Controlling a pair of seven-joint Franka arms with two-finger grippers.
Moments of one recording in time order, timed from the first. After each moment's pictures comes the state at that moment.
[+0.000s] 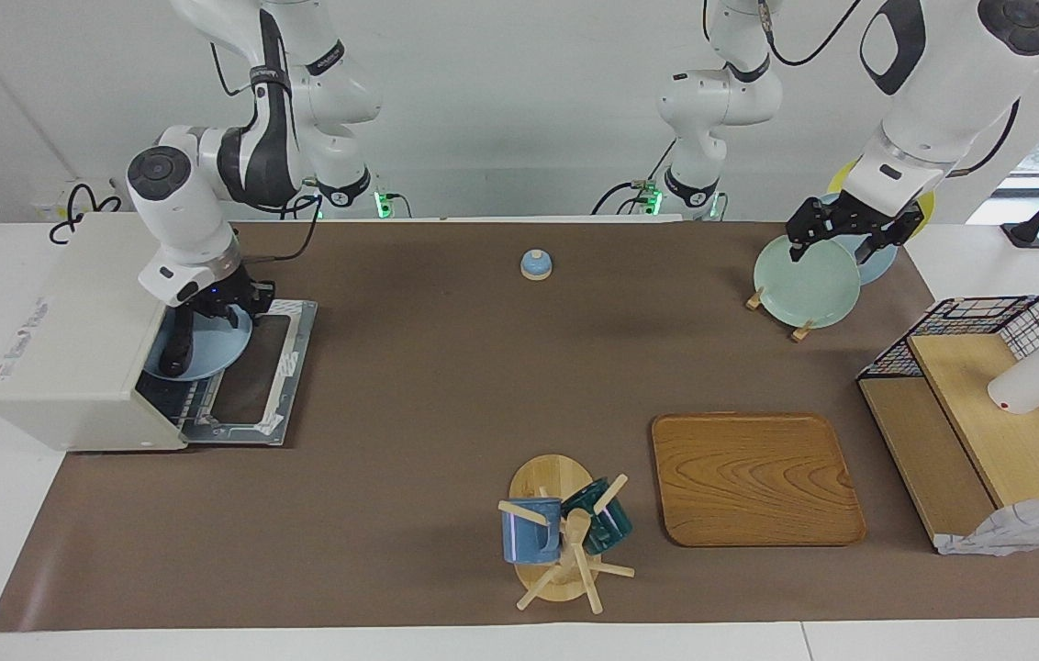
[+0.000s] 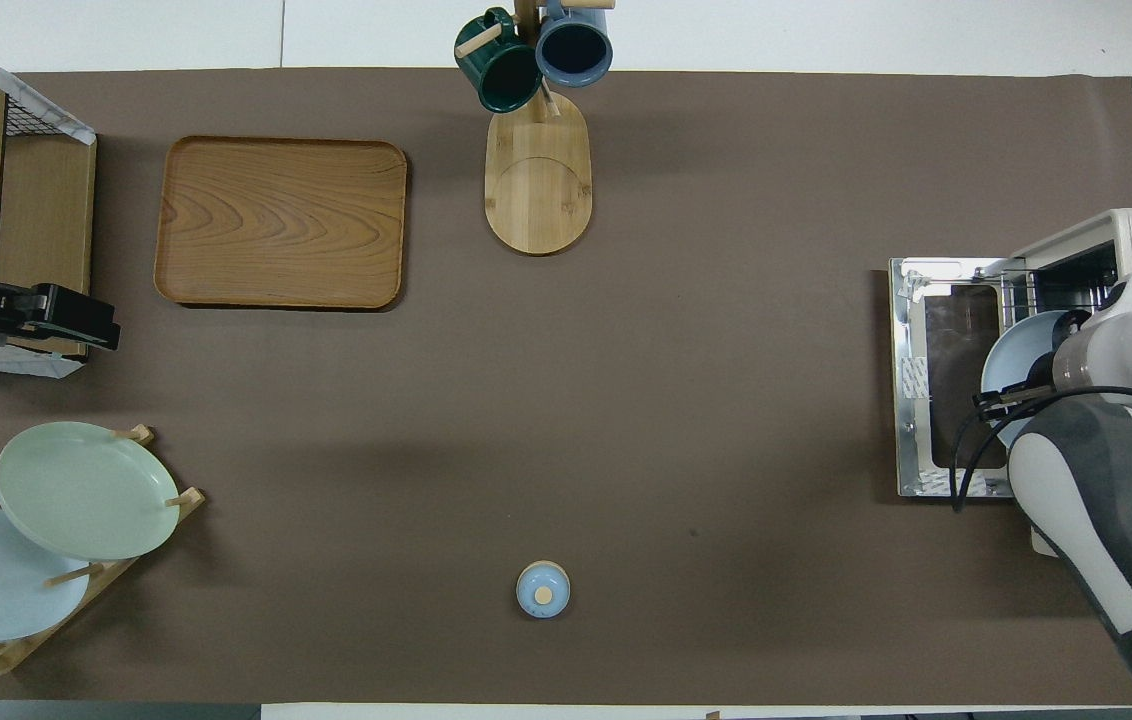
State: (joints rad) left arm -0.06 -0.02 -0.04 -1.65 -0.01 1.56 0.03; right arm -0.03 -0.08 -0.05 -2.22 -0.09 2.04 -0.19
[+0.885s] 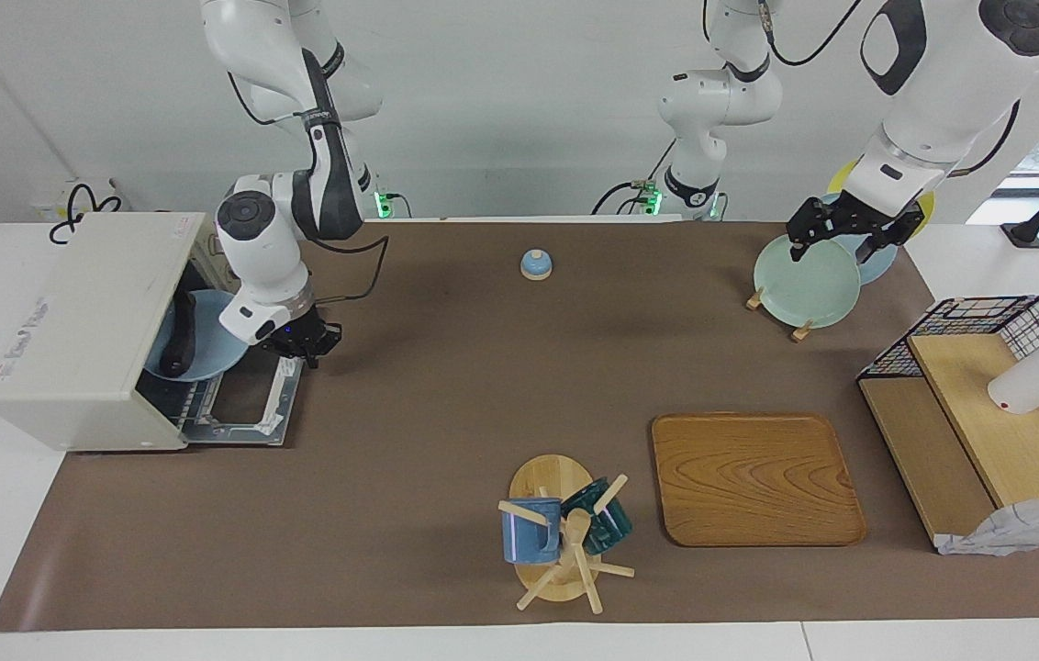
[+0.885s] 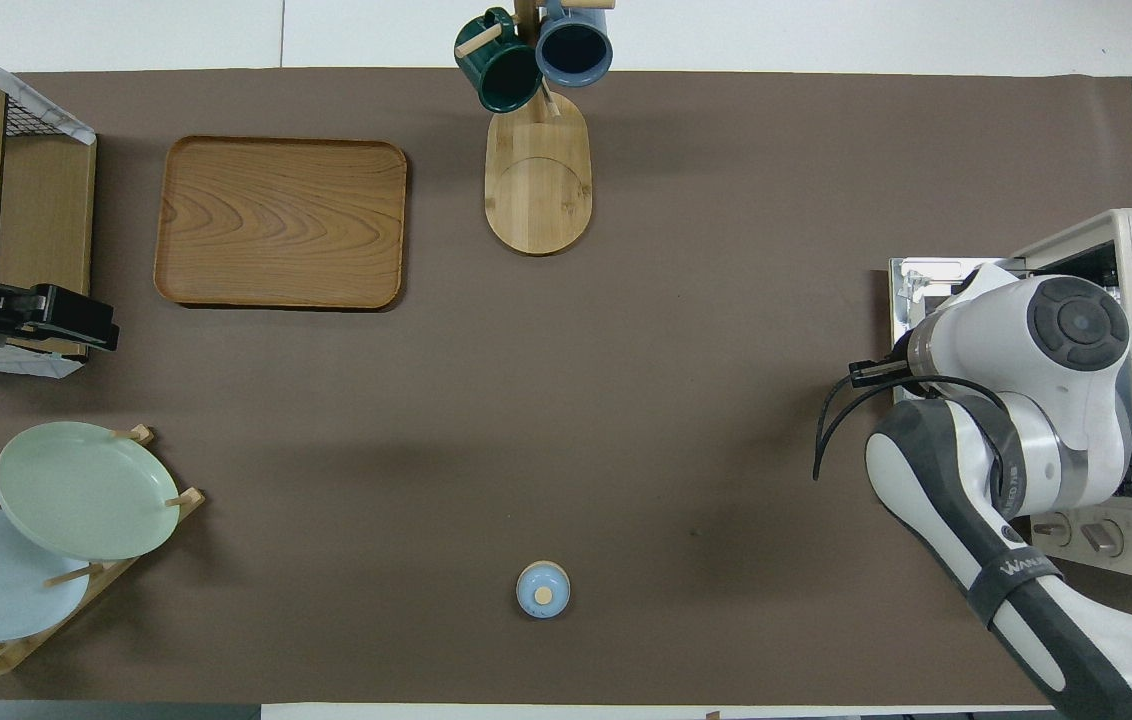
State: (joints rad) left arm -0.04 -0.02 -0.05 -1.66 -0.01 1.56 0.03; right arm 0.12 0.09 -0.05 -2.27 -0.05 2.34 -0.02
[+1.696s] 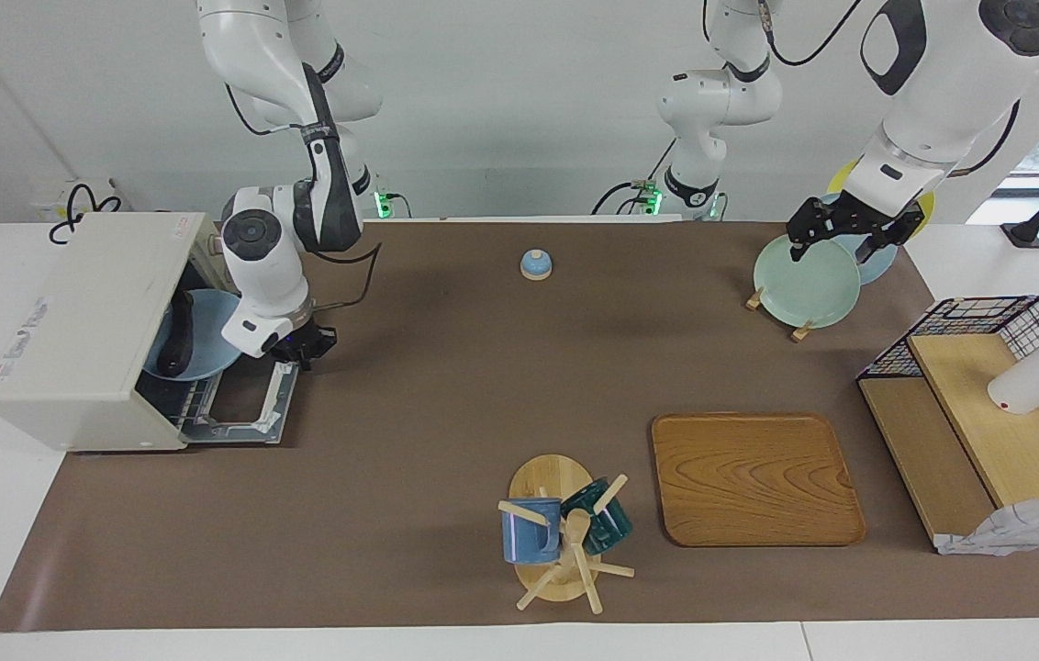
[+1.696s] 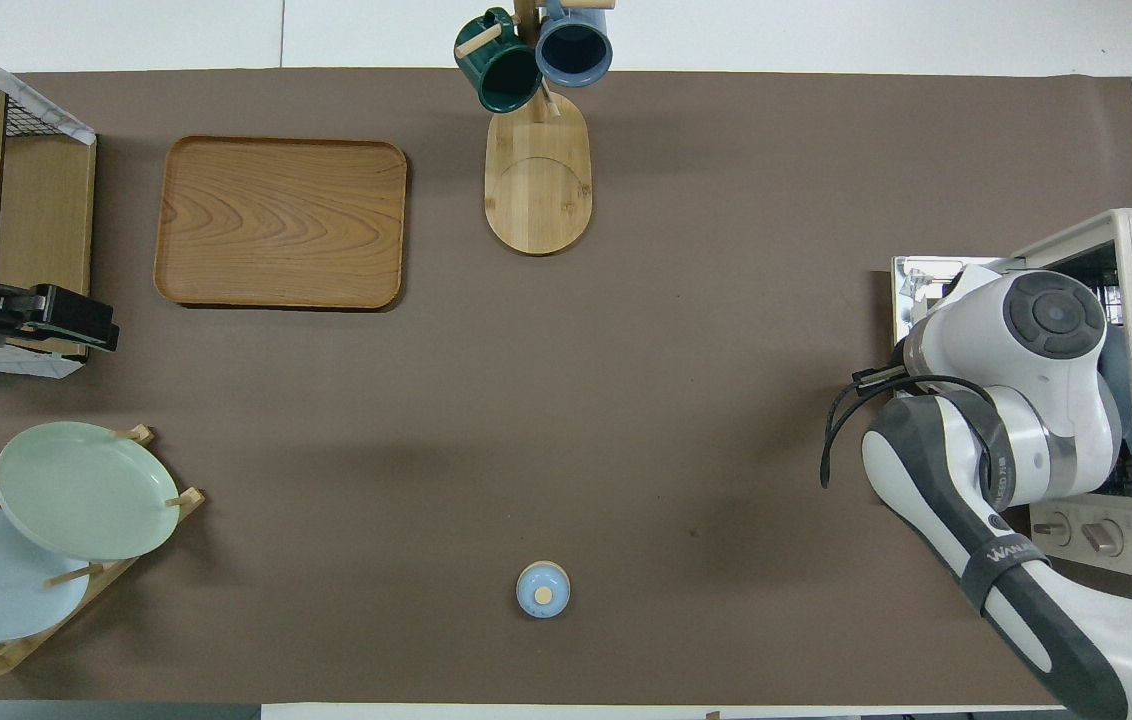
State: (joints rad) left arm -0.04 -0.02 -0.05 -1.66 -0.01 1.56 0.03; right arm 0.10 0.12 -0.04 -2.18 -0.14 2.21 -0.08
